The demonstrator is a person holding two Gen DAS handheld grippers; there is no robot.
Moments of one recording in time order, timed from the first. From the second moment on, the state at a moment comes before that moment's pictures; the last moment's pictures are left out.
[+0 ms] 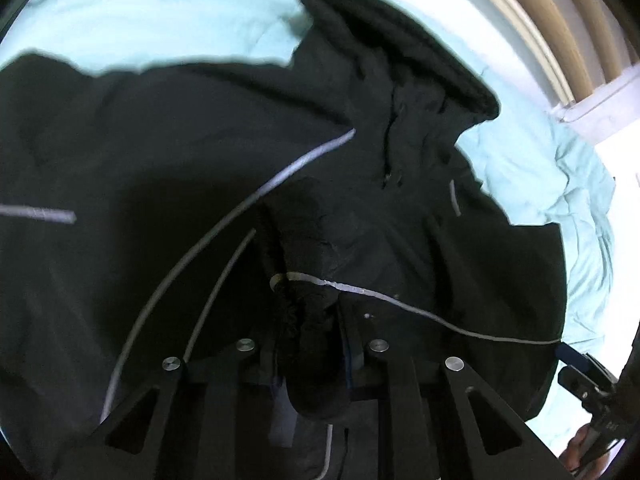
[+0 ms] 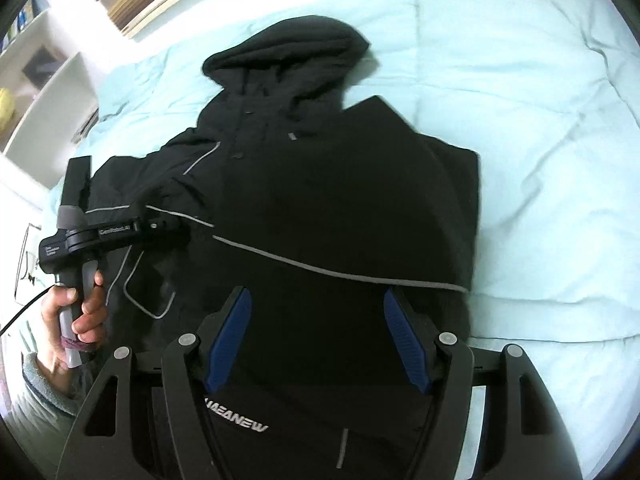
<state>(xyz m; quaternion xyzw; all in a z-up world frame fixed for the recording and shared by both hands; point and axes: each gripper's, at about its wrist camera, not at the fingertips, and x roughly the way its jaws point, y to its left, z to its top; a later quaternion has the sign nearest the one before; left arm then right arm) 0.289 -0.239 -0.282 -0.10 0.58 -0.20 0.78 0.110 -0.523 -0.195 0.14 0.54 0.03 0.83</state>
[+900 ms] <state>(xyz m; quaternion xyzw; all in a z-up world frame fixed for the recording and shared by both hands) 0.281 -0.140 -0.235 -0.06 0.54 -0.09 0.84 0.167 -0.513 -0.266 0.07 0.59 -0.02 0.80</state>
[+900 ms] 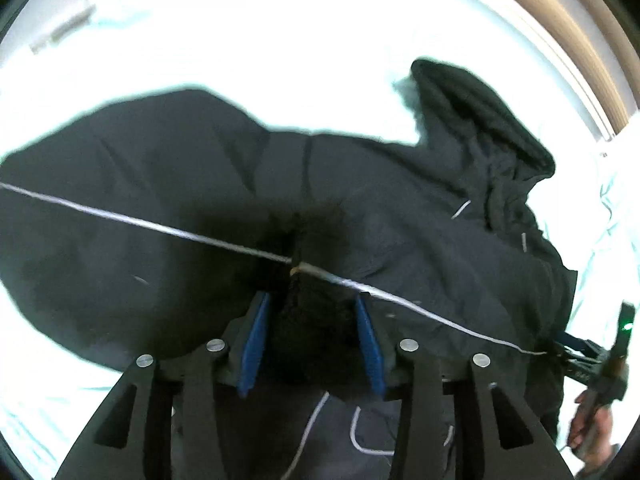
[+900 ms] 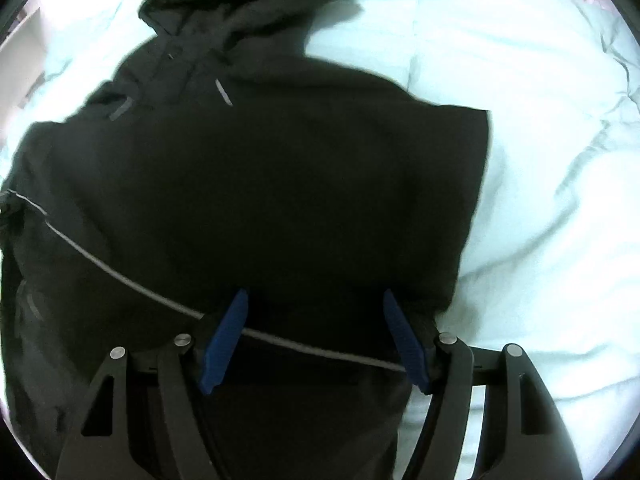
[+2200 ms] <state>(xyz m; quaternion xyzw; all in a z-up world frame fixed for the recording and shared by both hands) 0.089 -0.196 -0.157 -0.05 0.53 -0.16 0.83 -0.015 -0.451 -0.197 0.17 0.58 0.04 0.80</state>
